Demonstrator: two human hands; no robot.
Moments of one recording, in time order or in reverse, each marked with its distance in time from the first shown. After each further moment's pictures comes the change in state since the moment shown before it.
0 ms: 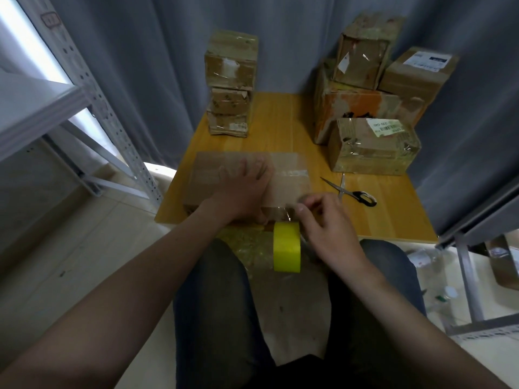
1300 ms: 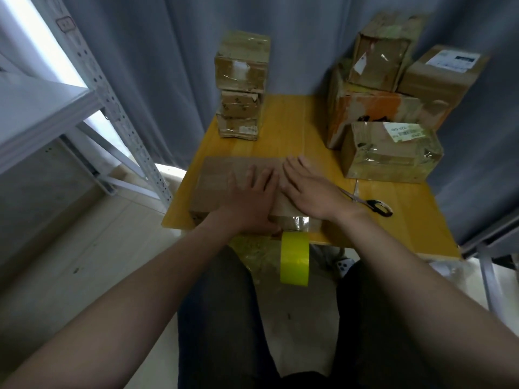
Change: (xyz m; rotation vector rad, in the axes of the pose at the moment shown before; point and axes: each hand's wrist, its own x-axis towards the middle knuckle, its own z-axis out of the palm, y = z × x) left_hand -0.011 0.010 -0.003 0.003 -0.031 -0.029; right_hand 0.129 0.015 0.031 -0.514 -0.459 -0.262
